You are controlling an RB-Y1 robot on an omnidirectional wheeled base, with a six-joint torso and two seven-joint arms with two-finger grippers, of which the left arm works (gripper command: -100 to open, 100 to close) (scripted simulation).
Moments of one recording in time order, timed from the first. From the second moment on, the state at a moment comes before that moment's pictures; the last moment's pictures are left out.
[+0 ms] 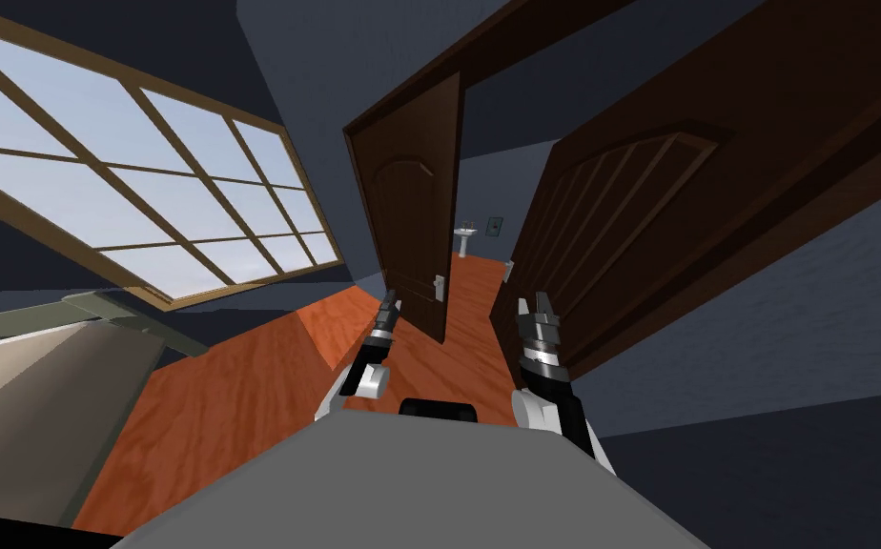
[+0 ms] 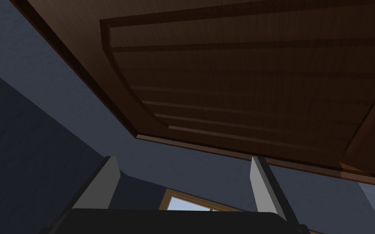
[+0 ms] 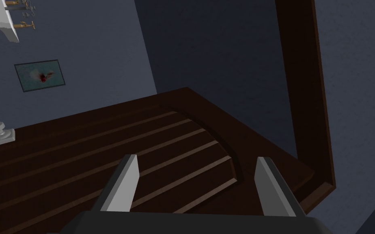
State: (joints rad) arm 0.33 0.06 -0.13 -1.93 0.02 -0.34 -0.05
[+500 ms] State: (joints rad) arm 0.26 0.08 -0.17 -1.80 0.02 -0.32 -0.02
